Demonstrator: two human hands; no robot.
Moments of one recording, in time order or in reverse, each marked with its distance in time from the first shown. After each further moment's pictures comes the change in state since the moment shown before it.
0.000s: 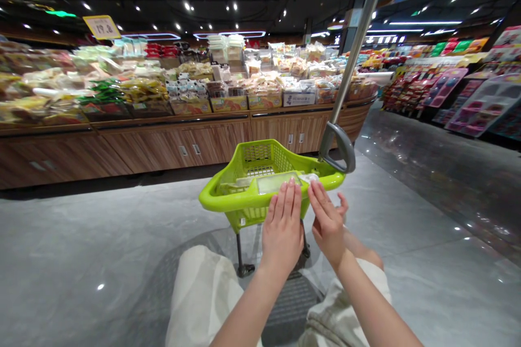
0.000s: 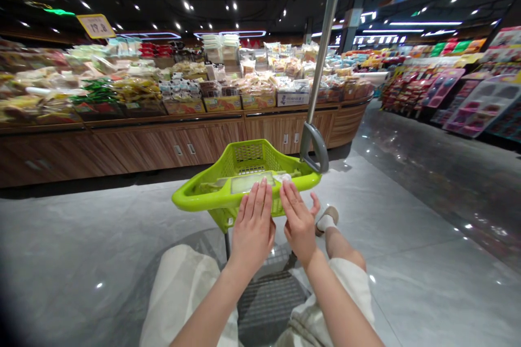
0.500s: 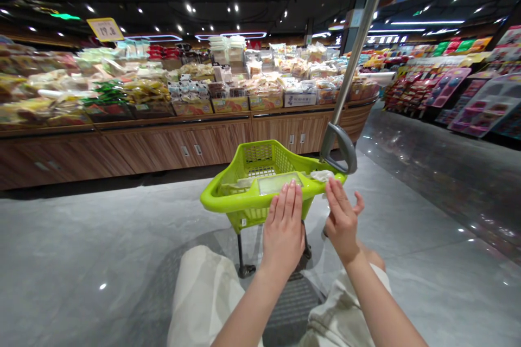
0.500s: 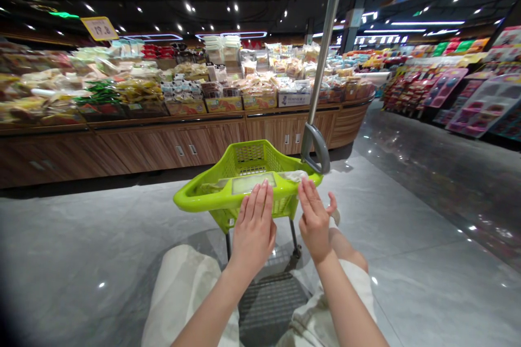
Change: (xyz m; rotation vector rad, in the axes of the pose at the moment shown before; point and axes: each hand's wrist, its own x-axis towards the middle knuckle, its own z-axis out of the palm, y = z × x) left_hand -0.001 0.000 -0.003 -0.024 -0.006 0.007; right_hand -0.005 0.022 -0.001 -0.074 0.091 0.071
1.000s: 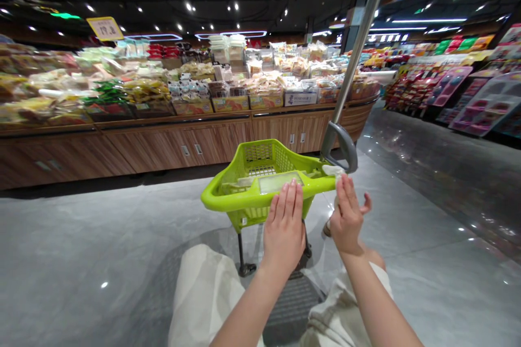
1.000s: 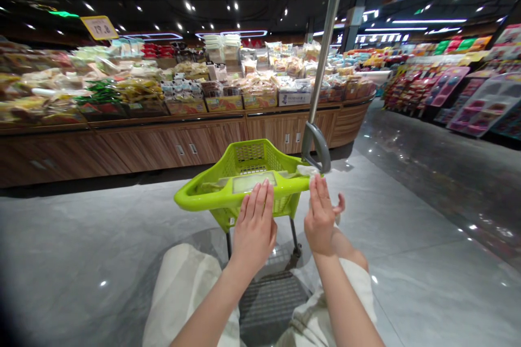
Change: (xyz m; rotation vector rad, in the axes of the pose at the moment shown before) left_hand 0.000 0.000 0.000 0.018 -0.006 0.000; right_hand -0.001 0.000 0.006 -0.039 0.120 0.112
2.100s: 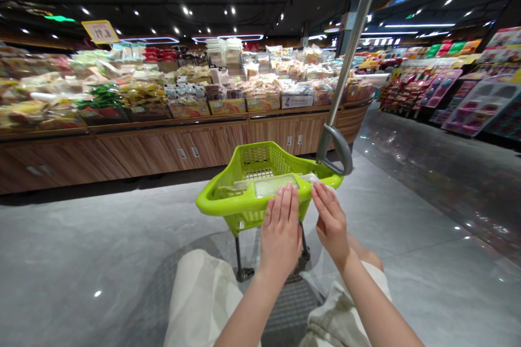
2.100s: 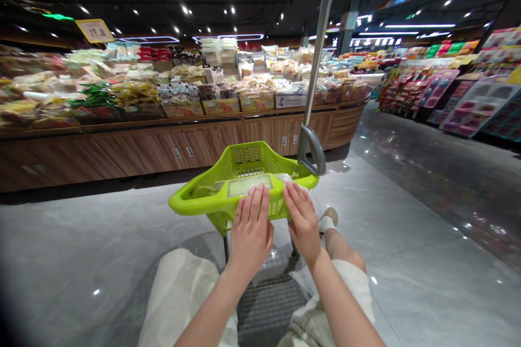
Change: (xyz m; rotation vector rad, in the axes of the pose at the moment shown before) left_hand -0.001 0.001 0.002 -0.041 0.030 -0.021; right_hand 0.000 -0.006 -0.002 0.294 -0.196 -0.225
